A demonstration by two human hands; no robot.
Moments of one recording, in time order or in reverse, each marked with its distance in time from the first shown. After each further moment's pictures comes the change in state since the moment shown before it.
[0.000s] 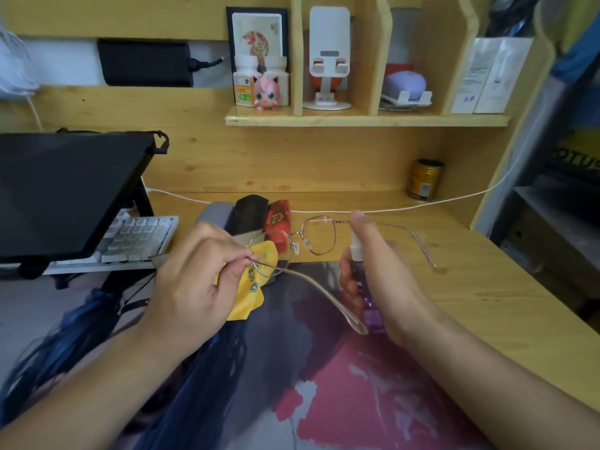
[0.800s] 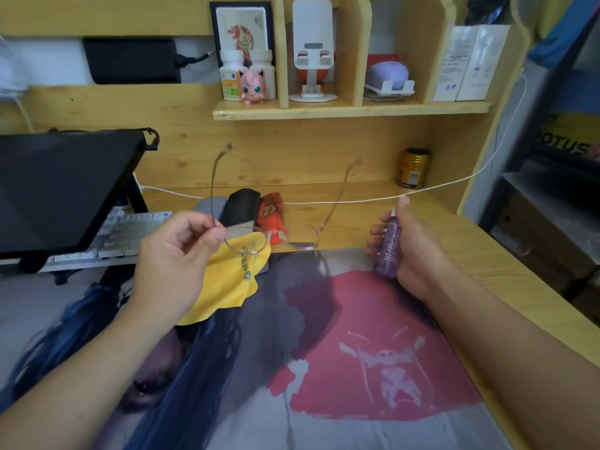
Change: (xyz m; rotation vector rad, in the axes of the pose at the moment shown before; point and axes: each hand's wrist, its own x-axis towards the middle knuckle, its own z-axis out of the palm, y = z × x) left_hand 0.002 -0.006 -0.003 -0.391 0.016 -0.817; right_hand 0.063 0.034 -0.058 0.592 0.112 0.072
